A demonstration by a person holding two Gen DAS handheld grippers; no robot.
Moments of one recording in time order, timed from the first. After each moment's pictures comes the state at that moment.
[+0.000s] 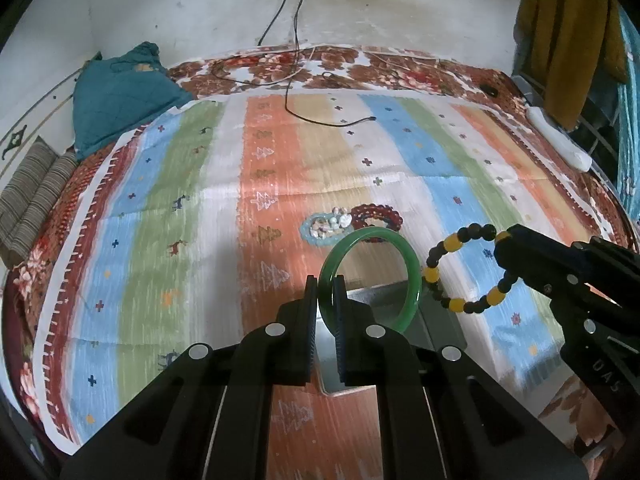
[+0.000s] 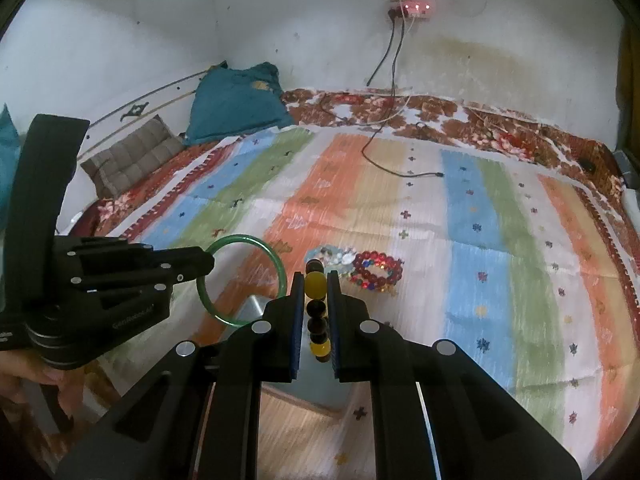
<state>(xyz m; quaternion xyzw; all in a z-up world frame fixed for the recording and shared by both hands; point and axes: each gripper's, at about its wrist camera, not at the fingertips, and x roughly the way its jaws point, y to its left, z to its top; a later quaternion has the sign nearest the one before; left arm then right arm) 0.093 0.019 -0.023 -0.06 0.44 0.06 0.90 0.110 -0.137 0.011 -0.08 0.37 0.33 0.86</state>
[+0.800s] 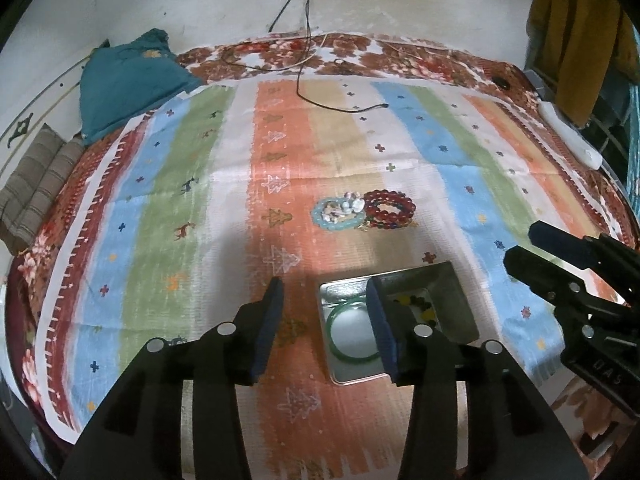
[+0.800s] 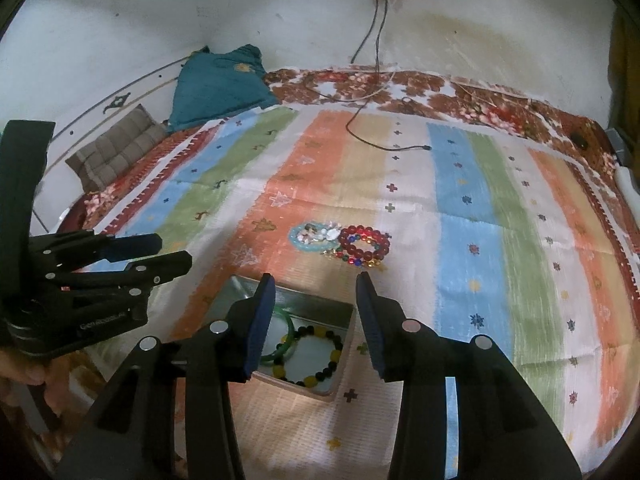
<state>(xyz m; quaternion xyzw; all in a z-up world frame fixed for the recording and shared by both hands) 0.093 0.026 -0.032 -0.07 0.46 0.08 0.88 0.125 -0.143 -0.003 -0.08 0.41 0.30 0.86</state>
